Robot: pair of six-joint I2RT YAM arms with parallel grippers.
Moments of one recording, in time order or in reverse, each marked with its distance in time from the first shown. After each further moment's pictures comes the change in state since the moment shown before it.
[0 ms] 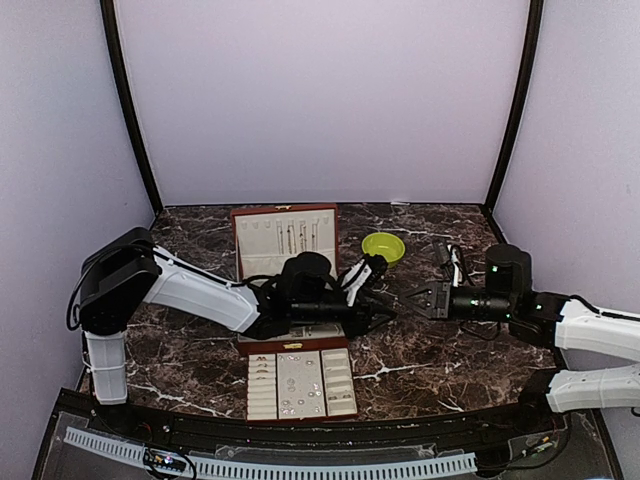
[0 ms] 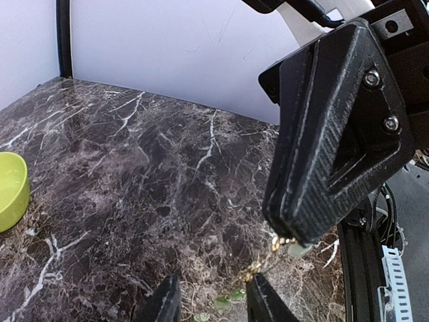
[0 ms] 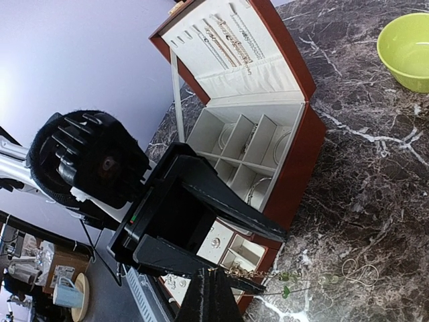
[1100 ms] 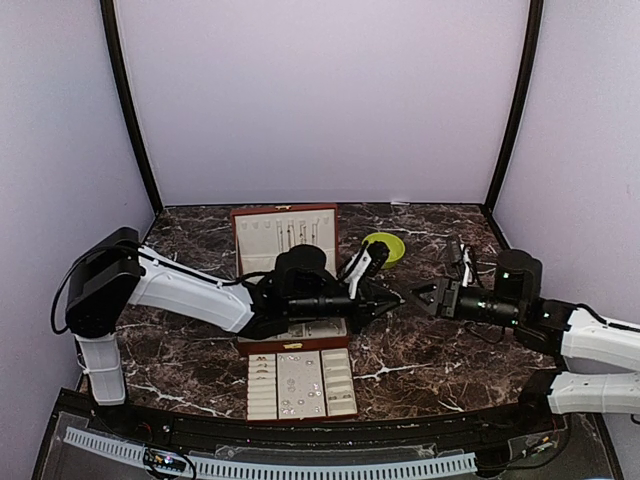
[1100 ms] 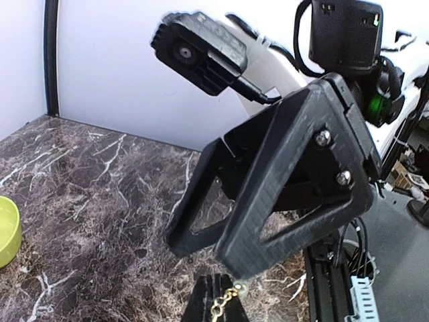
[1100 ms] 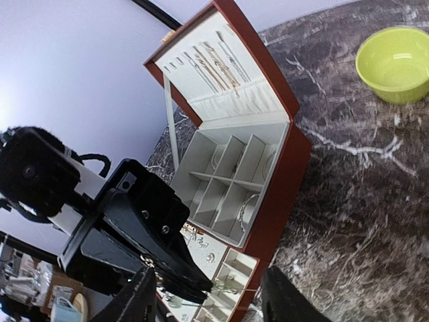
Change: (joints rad) left arm -0.033 -0.042 0.013 0.070 0.014 -0.046; right arm 0.002 -0.073 -0.049 0.033 0.086 0.045
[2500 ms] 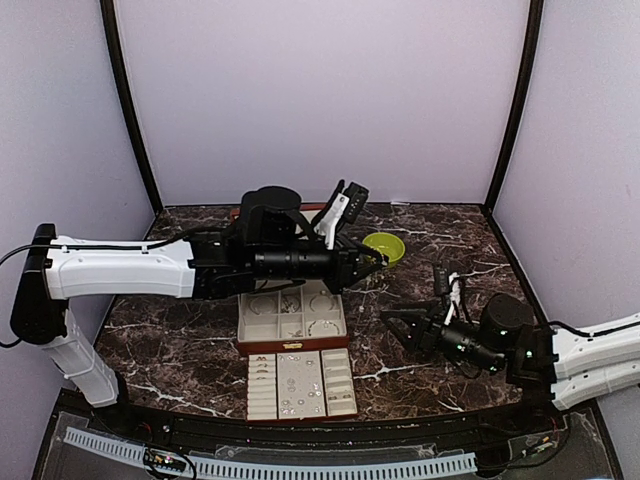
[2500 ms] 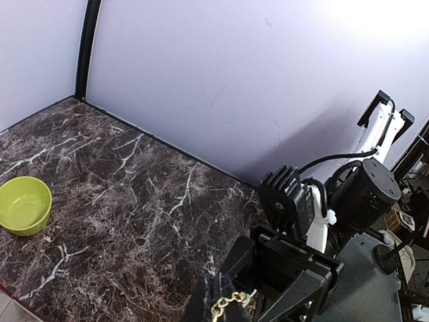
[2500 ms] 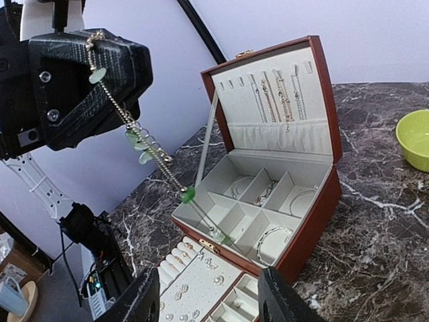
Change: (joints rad) left arm 0.003 -0.313 0.129 -0.511 -0.092 -0.177; right arm 0.463 0.042 -0.135 0.386 0.526 -0.220
